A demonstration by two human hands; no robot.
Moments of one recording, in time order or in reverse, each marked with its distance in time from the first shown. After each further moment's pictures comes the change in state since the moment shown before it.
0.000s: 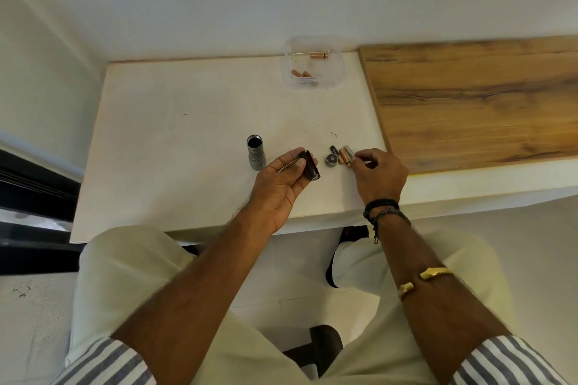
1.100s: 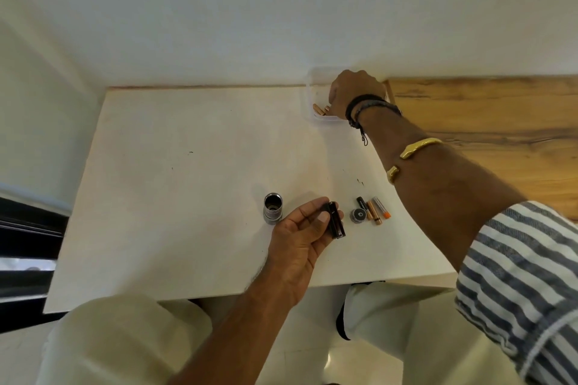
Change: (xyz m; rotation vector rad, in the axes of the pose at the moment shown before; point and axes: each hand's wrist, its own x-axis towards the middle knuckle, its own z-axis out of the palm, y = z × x) left_hand 0.024 0.002 -0.005 -0.064 -0.002 -0.050; right_hand 0.177 -0.169 0.093 -0.725 -0.424 -0.331
